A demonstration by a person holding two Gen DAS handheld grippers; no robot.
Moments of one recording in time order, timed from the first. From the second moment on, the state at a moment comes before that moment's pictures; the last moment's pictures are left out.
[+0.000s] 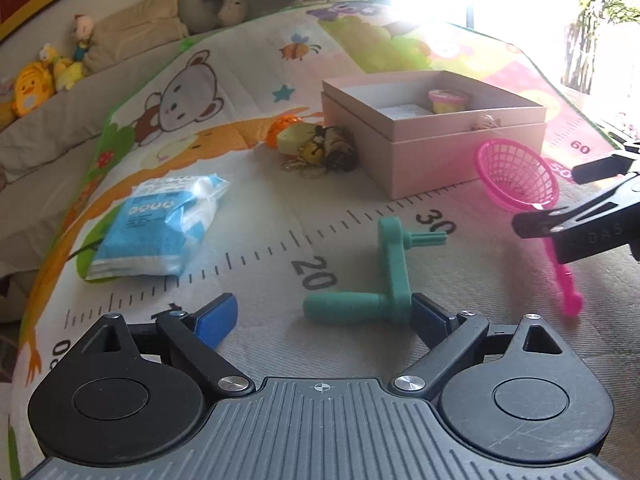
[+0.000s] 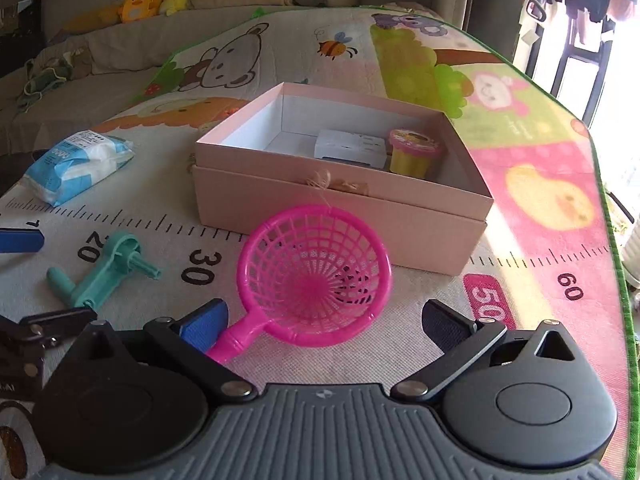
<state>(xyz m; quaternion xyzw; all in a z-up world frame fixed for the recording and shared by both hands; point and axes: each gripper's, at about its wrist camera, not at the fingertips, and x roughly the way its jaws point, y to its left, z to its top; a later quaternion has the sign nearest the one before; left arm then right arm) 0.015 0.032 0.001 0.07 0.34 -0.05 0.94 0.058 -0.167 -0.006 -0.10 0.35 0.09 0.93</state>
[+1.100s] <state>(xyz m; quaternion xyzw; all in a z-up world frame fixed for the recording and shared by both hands) 0.012 0.016 0.013 0.04 0.33 -0.11 0.94 0.089 -0.171 0.011 -0.09 0.35 0.16 0.92</state>
